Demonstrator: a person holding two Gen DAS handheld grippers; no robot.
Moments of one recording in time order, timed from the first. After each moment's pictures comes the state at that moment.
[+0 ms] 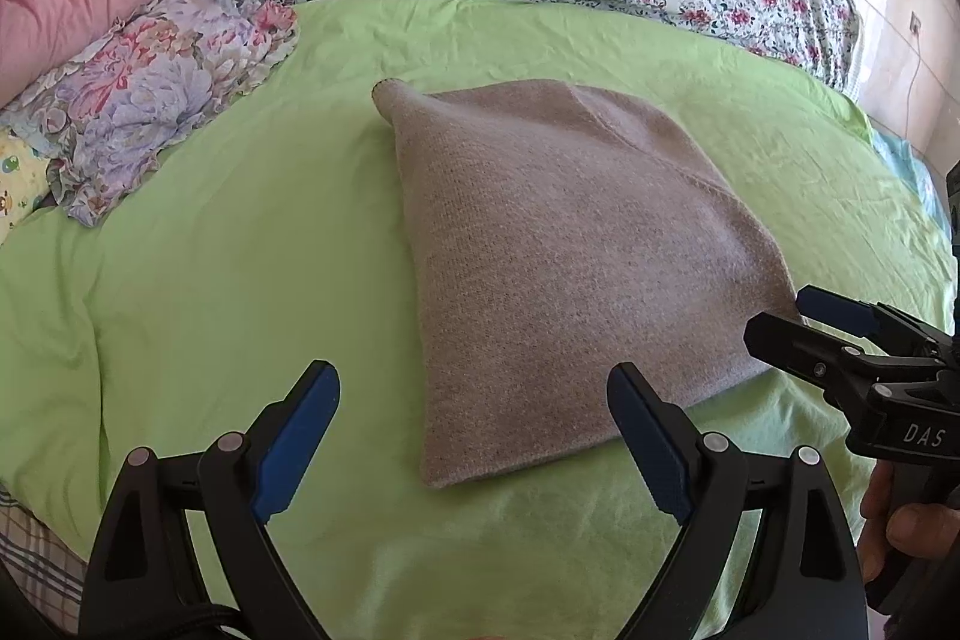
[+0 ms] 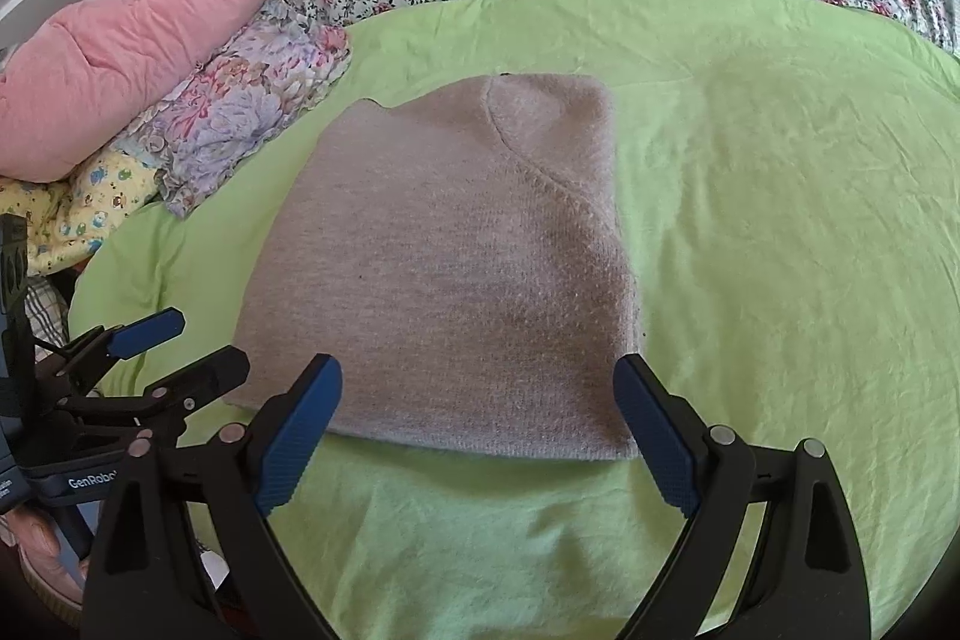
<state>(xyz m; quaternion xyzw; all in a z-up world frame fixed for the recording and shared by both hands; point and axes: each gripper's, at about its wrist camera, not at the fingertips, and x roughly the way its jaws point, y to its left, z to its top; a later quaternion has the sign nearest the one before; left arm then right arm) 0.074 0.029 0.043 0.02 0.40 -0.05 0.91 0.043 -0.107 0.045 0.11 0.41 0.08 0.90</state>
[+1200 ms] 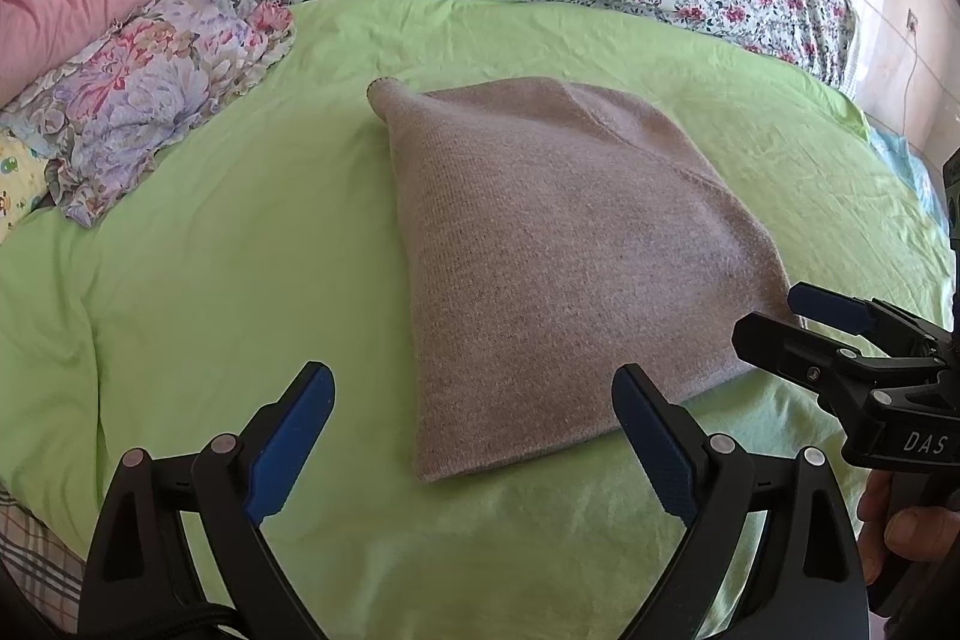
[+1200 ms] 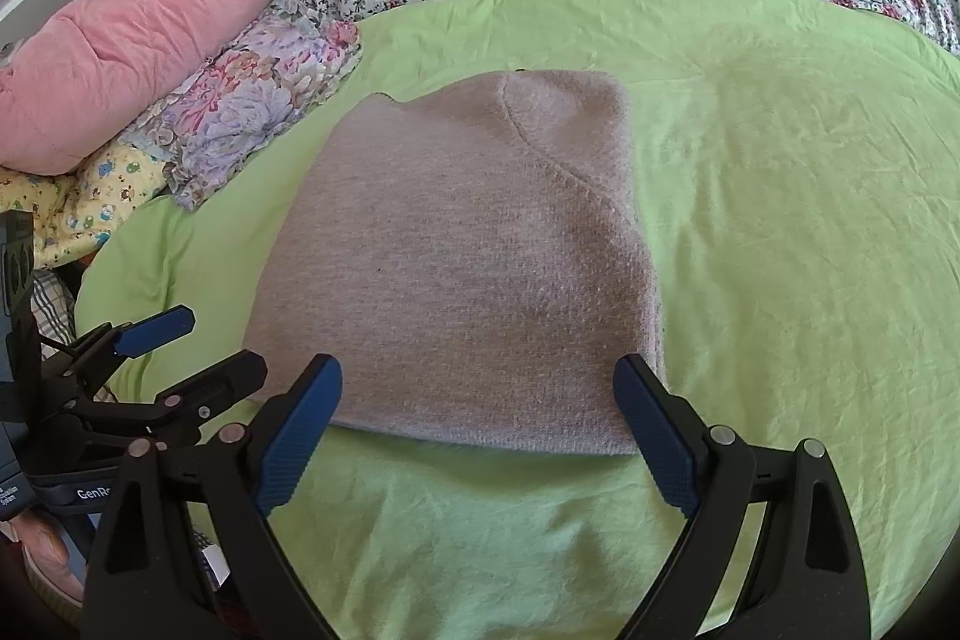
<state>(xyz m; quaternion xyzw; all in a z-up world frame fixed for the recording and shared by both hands) 0.071 0.027 0.041 0.02 0.40 -0.05 0.91 0.042 -0.100 0.047 0.10 0.41 0.09 0.90</state>
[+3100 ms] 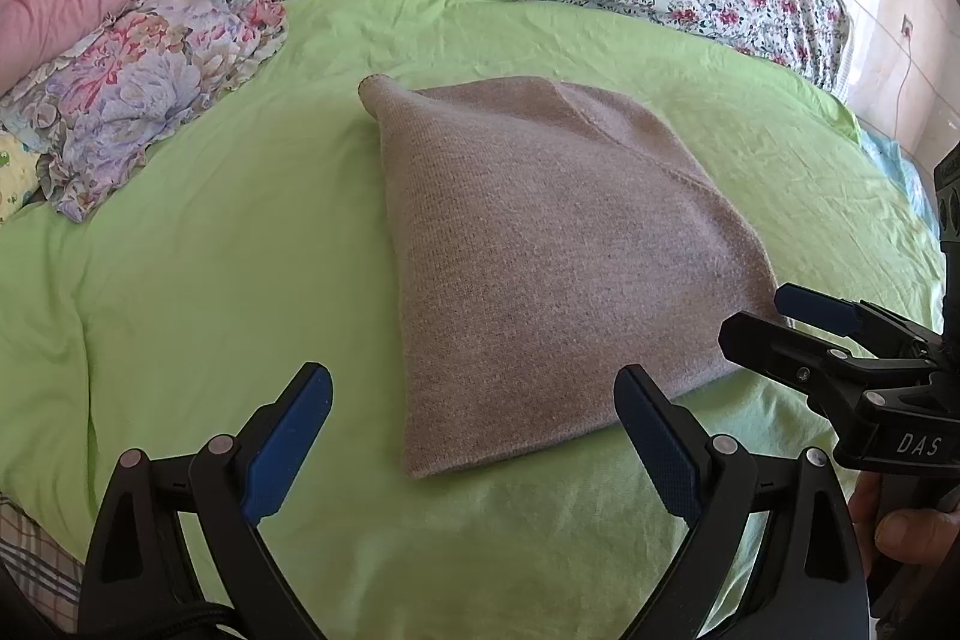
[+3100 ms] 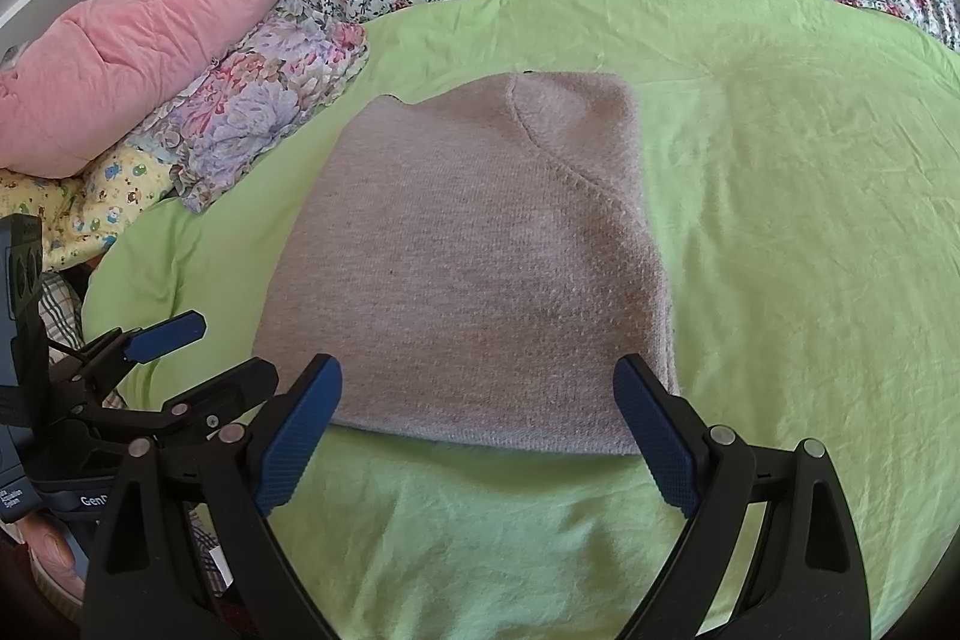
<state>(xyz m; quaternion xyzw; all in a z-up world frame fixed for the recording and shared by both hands) 0.066 0.021 0.042 0.01 0.41 -0.06 0.91 0.041 -0.095 0.050 0.11 0.41 0.10 0.90</state>
